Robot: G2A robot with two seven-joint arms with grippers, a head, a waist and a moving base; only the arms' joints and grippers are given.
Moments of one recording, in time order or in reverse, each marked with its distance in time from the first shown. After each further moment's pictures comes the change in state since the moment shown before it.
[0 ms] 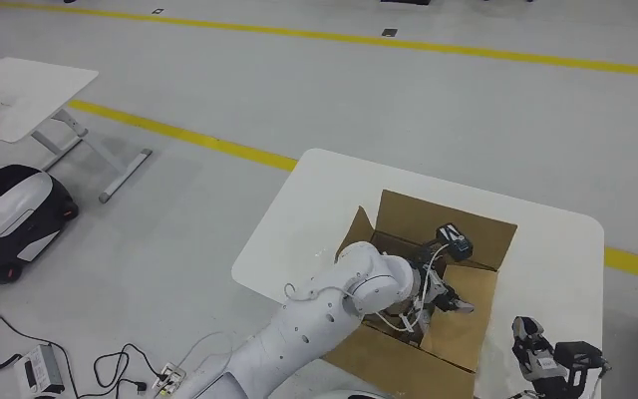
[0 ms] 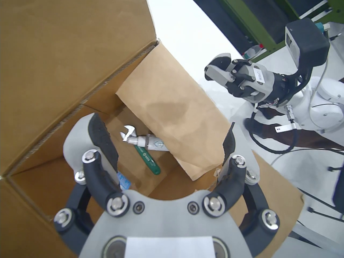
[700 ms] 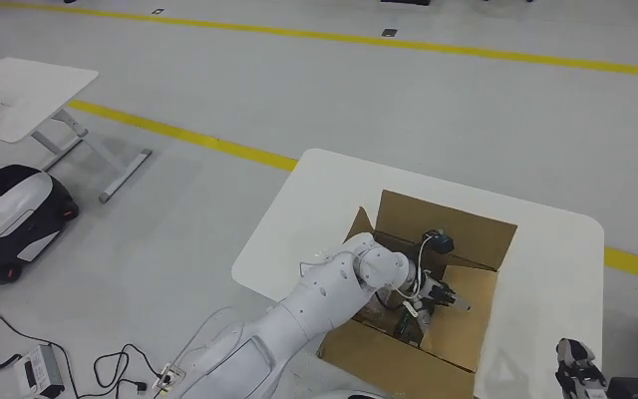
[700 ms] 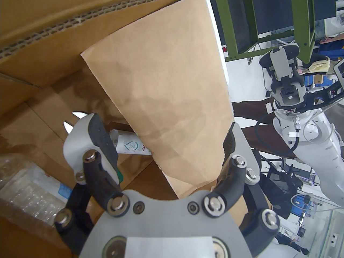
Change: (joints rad) left arm -0.194 -0.065 0.082 0.560 -0.395 -0.027 0.061; right arm -0.165 0.011 0.147 -0.135 -0.027 -0.011 -0.032
